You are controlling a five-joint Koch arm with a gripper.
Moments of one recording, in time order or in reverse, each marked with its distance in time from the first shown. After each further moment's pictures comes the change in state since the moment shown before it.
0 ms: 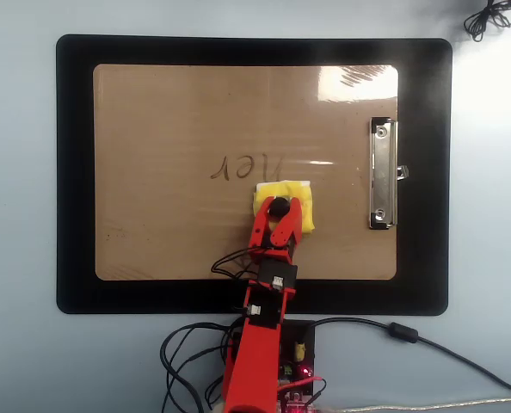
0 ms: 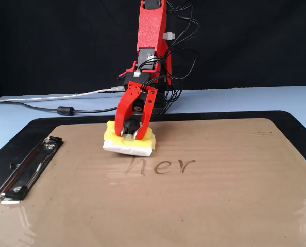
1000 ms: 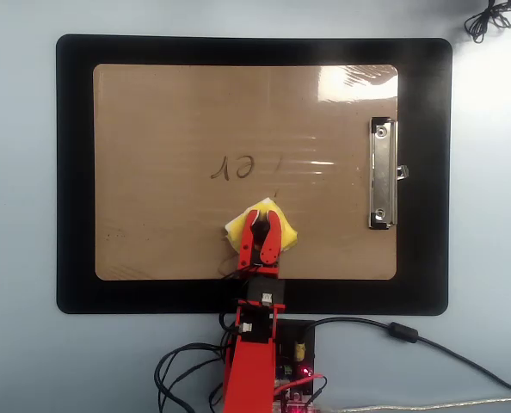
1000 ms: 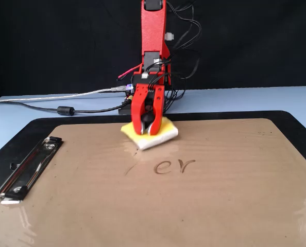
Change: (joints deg) arm -4.9 2.9 10.0 -8.5 -13.4
